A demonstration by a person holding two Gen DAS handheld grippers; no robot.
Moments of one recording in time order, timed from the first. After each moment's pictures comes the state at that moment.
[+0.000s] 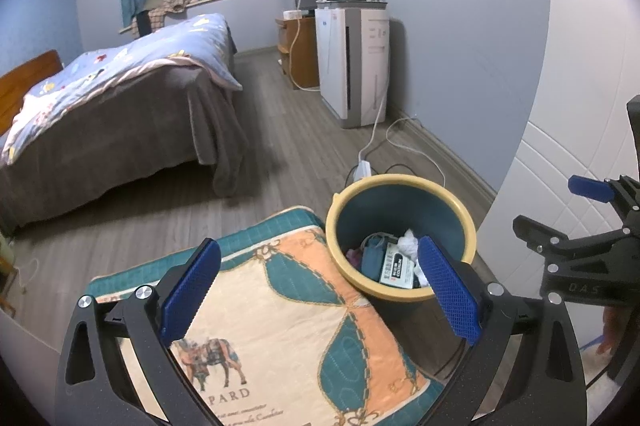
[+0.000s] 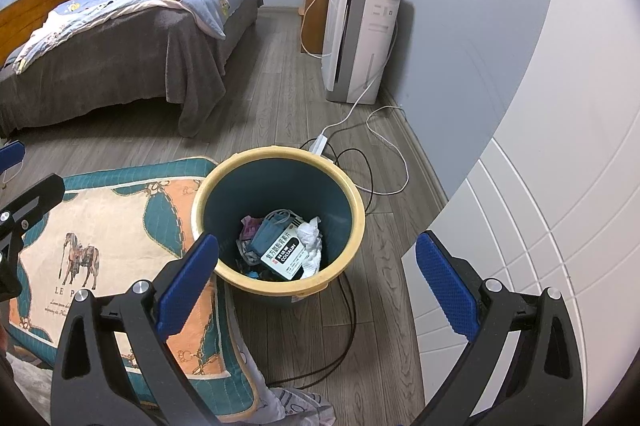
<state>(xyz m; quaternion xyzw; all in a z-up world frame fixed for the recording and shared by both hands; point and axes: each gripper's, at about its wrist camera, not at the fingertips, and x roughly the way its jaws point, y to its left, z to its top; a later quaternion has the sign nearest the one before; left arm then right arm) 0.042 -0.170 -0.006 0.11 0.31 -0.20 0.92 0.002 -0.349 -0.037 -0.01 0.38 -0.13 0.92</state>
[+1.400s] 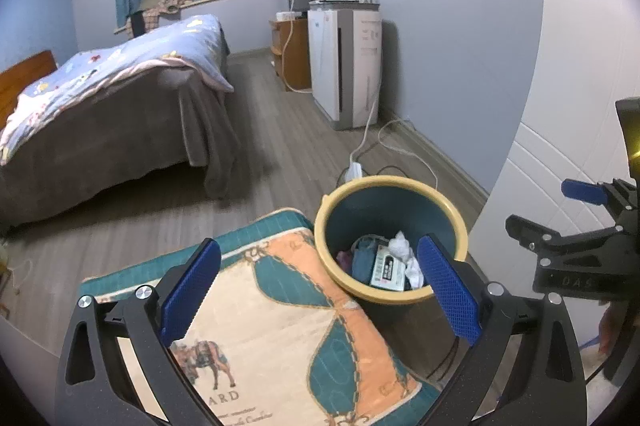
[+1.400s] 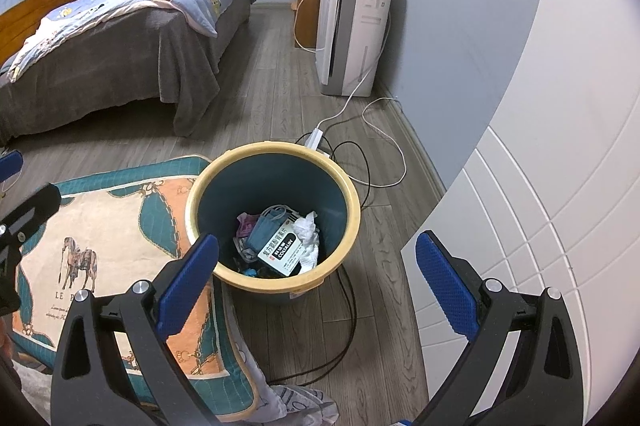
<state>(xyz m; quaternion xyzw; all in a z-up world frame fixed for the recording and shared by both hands) 0.039 -0.170 -0.007 0.10 0.31 -0.21 0.92 0.002 -0.350 -0.042 0.01 0.38 -0.14 0.91</state>
